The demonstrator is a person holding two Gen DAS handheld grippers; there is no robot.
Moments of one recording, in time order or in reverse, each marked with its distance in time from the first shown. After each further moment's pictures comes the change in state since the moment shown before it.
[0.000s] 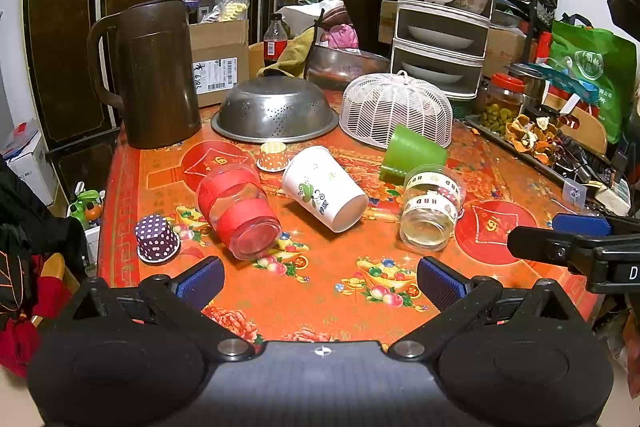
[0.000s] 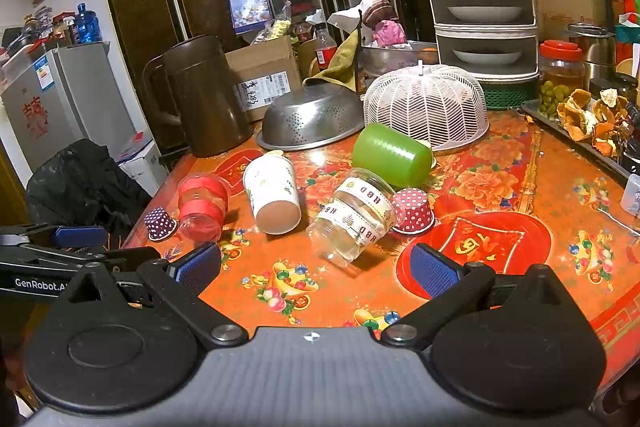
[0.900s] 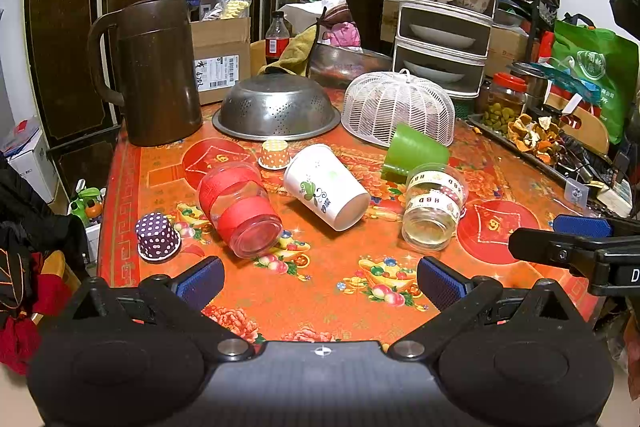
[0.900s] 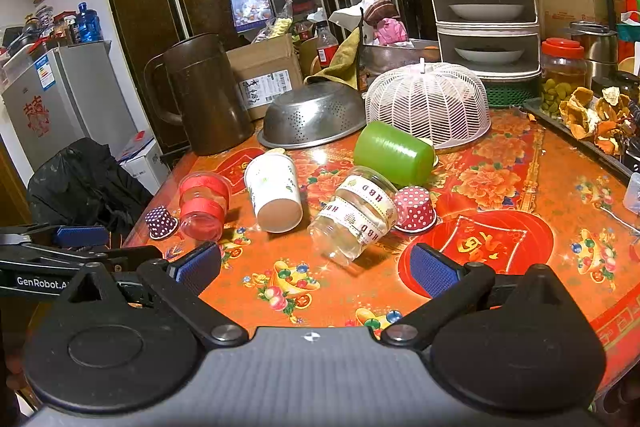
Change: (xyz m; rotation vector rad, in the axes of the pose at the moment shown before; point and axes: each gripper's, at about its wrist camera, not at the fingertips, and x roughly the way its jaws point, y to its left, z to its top) left arm 0.003 0.000 -0.001 -0.005 0.004 0.006; right arm 0.001 0.001 -0.001 0.001 0.002 0.002
